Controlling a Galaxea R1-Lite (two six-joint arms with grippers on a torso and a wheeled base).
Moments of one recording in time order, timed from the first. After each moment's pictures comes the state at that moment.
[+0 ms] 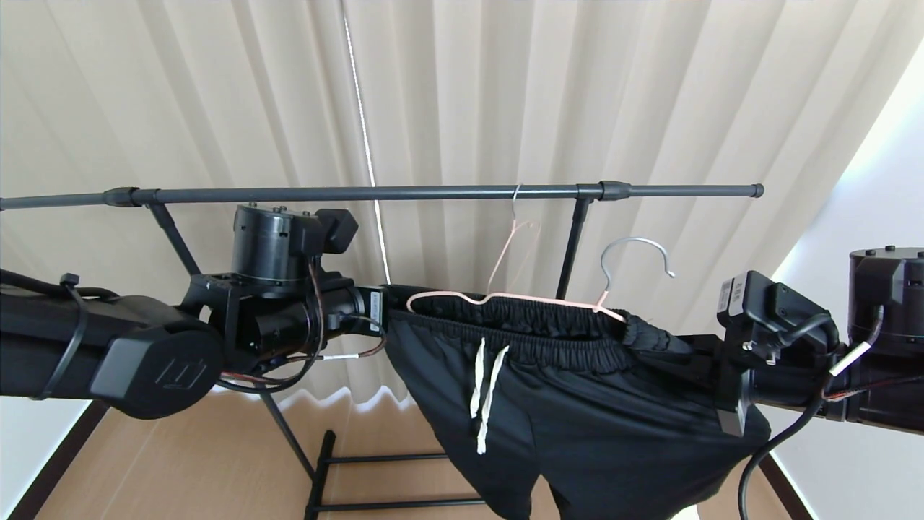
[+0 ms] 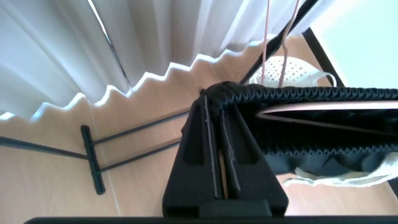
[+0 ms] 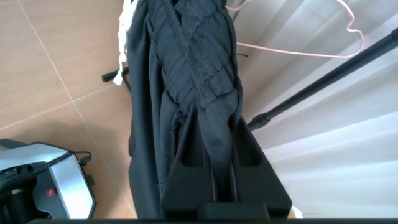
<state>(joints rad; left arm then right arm) -0.45 1.79 -0.96 -0.39 0.08 -0.12 0.27 1.50 -0.59 -0.44 0.49 -0.58</state>
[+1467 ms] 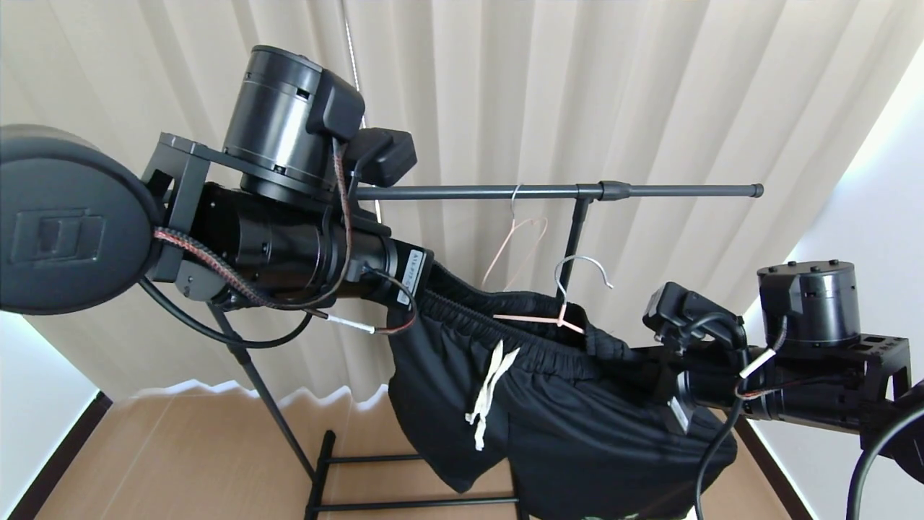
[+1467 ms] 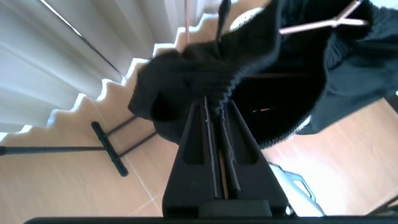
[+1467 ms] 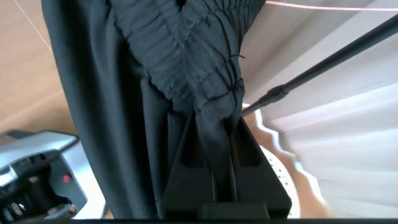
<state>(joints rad) -0.69 1.70 -1.41 0.29 0.16 -0.04 0.37 1.65 -0.64 -0.48 0.32 -0.45</state>
